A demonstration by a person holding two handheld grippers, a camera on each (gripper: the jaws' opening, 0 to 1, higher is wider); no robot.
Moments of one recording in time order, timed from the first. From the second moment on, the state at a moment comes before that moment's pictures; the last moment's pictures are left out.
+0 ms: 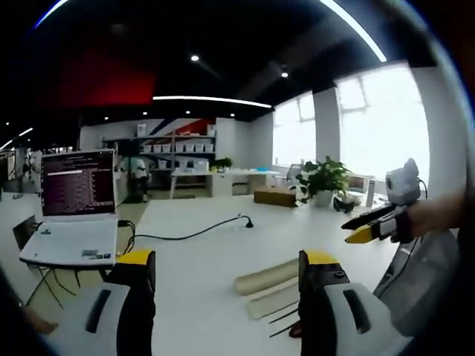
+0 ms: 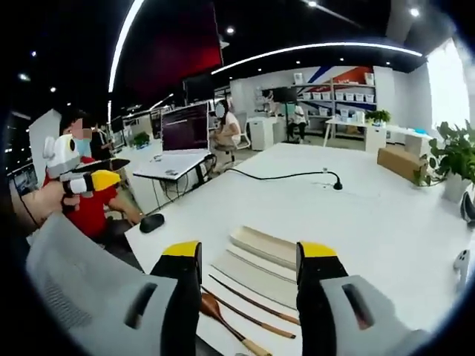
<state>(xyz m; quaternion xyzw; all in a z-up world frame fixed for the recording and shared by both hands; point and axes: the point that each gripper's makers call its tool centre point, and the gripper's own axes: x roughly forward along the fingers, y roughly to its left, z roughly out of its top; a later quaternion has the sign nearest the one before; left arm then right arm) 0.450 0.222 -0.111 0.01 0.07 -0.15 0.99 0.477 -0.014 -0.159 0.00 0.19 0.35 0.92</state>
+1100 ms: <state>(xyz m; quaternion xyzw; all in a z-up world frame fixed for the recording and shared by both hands) 0.446 0.233 -0.104 -0.01 0.05 -0.14 0.99 0.474 -0.038 -0.167 -0.11 0.22 0.38 0.89</state>
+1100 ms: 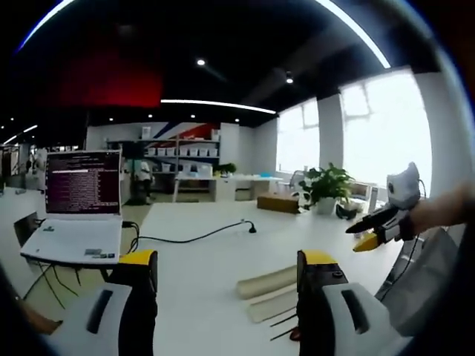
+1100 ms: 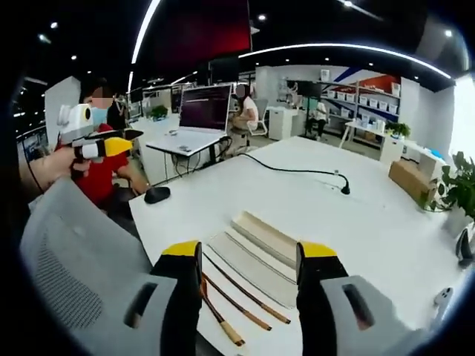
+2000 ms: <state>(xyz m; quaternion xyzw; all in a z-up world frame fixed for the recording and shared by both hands) 0.453 0.233 -0.113 0.02 0.08 -0.13 0.99 0.482 -0.034 -0.246 -0.17 0.31 0.50 0.79</state>
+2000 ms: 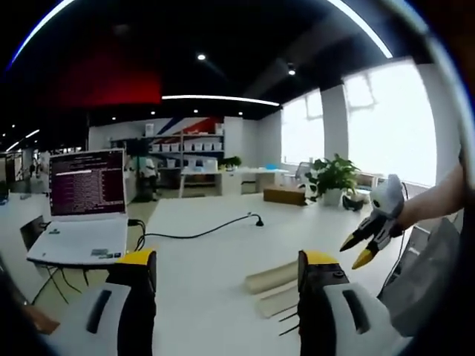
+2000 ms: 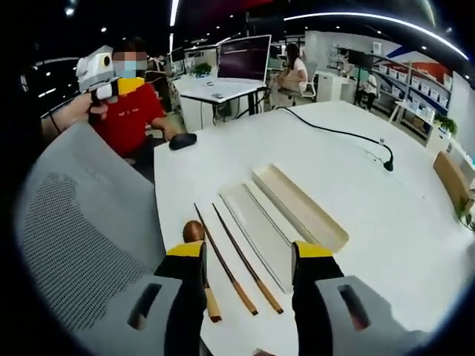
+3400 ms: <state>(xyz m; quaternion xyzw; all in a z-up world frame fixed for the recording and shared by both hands) 0.451 0.227 -0.127 0.05 0.12 -0.14 0.98 0.465 0.010 -0.330 -0.28 0.36 0.62 0.64</state>
